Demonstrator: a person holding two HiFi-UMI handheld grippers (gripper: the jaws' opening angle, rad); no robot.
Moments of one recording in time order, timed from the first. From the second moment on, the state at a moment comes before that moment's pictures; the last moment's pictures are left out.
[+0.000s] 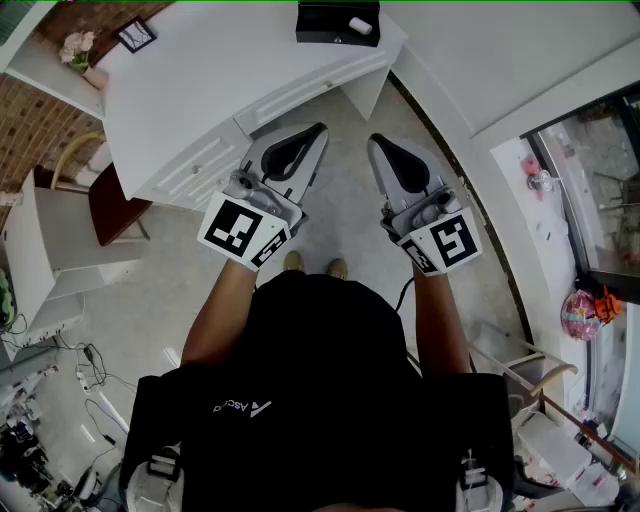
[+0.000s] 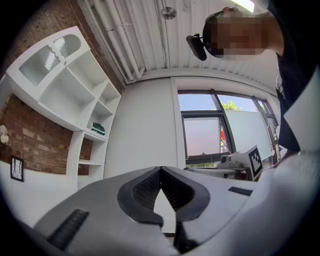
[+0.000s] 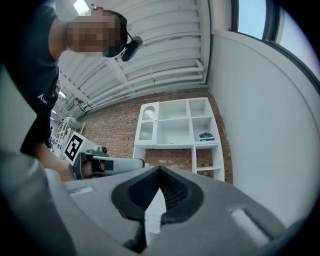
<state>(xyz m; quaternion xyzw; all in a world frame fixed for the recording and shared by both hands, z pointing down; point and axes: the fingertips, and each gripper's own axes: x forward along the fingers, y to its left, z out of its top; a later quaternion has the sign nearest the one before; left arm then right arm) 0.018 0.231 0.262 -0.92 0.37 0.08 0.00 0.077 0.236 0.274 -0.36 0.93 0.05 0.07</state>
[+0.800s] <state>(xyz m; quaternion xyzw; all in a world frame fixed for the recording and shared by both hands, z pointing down) 0.055 0.198 0.261 -0.91 0.42 0.06 0.02 0.143 0.206 0.277 -0.34 0.94 0.04 0.08</state>
